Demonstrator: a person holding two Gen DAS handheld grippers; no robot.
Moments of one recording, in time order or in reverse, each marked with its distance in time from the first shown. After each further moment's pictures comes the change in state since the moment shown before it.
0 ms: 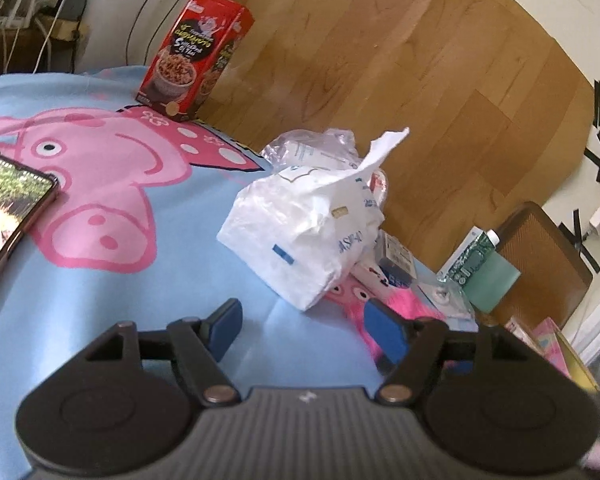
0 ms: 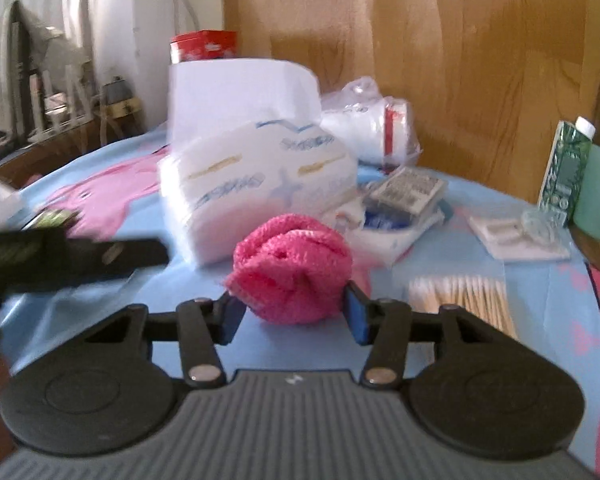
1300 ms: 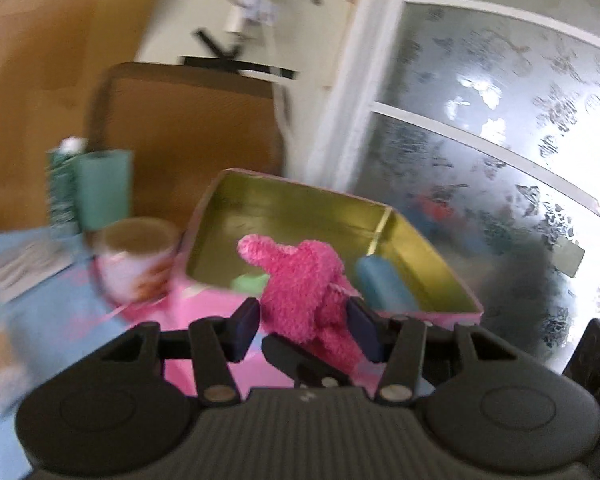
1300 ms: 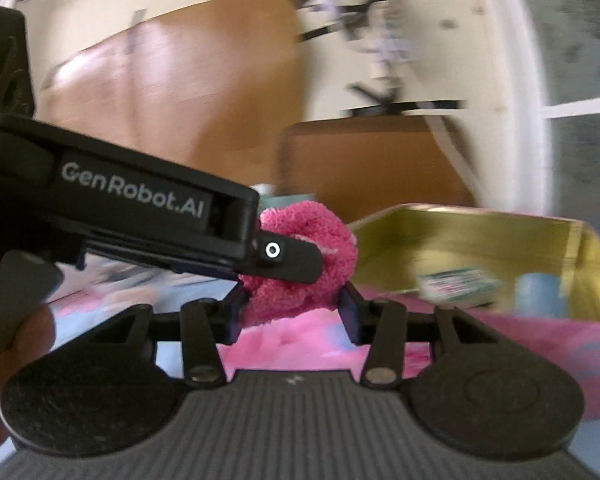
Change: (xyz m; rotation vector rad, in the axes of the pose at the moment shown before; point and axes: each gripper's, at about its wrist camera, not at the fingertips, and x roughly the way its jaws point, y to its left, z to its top) left arm 0.034 -0.335 -0.103 0.655 0.305 -0.630; right arm -0.208 -0.117 -0.111 0.247 -0.398 -0.511
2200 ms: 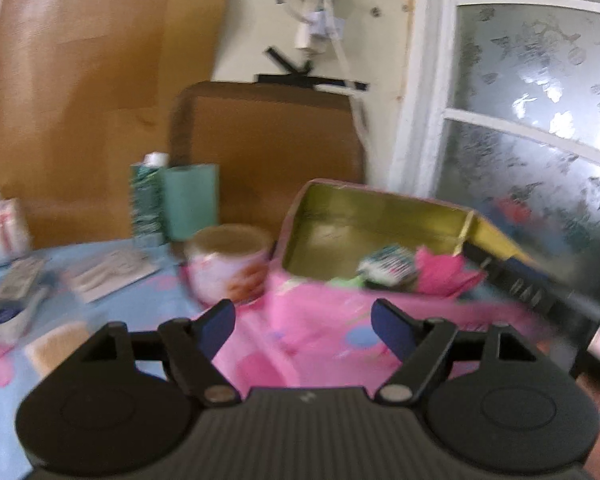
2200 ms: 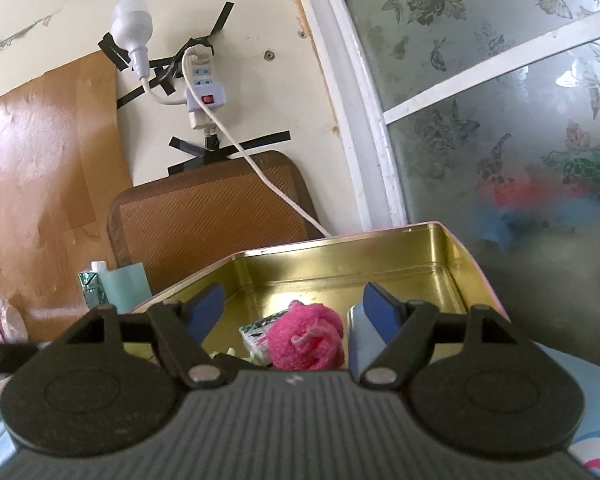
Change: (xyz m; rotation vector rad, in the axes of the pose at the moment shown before) left arm -0.024 0.023 -0.032 0.006 -0.058 0.297; right arm 0.013 -0.082 -0.007 0.194 -0.164 -0.336
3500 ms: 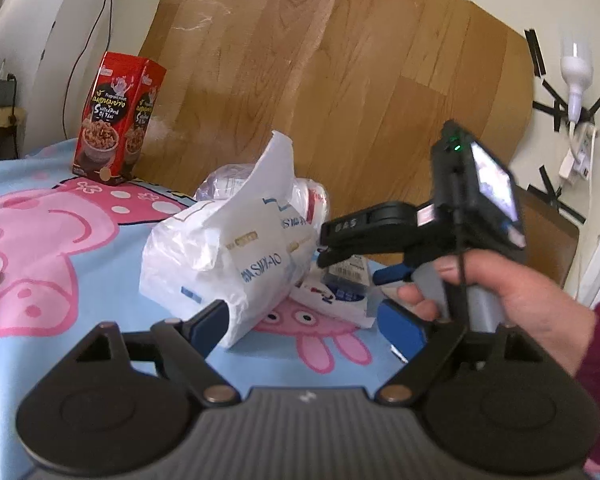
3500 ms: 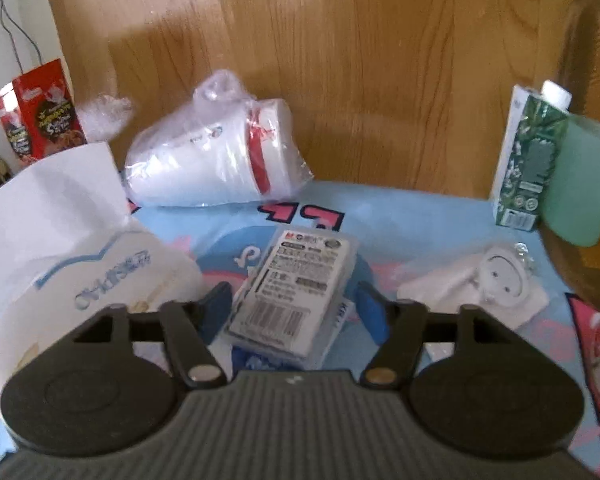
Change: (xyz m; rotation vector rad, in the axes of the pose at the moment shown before) left arm -0.105 0.219 -0.072 -0.425 -0.215 0.378; right arm 0.136 0.398 -0.065 -0.343 0.739 0.479
